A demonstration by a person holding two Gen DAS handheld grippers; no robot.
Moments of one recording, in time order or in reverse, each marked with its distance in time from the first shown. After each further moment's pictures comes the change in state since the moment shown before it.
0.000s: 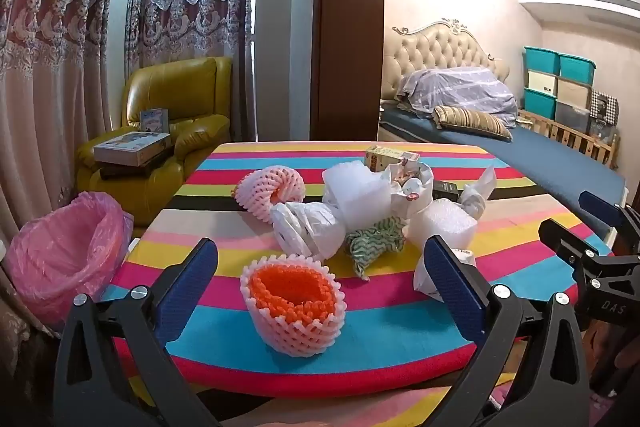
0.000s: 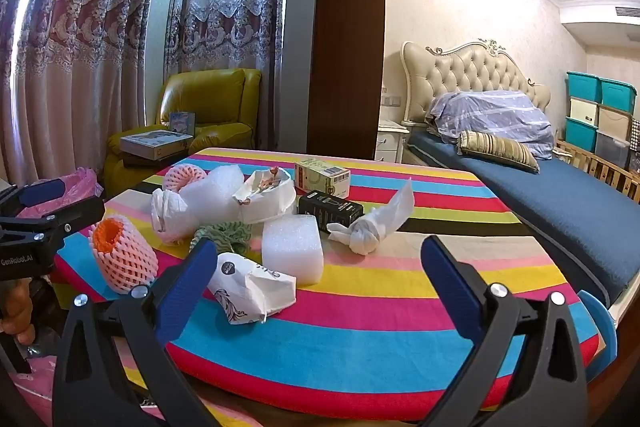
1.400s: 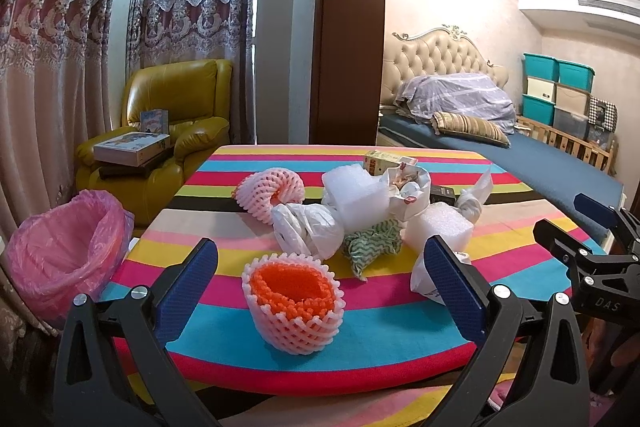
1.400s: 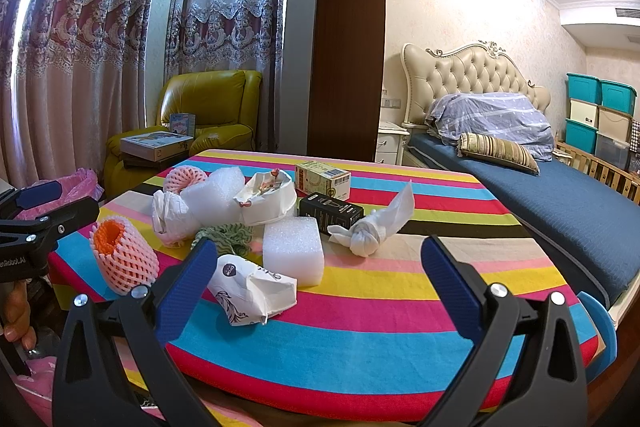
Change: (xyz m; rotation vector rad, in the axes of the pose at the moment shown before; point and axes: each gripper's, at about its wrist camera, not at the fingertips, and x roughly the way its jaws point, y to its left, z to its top) left arm -0.007 0.003 -0.003 -0.009 -0.025 -0.007; right arm -0.005 0.000 0.001 -0.003 -0.009 -0.002
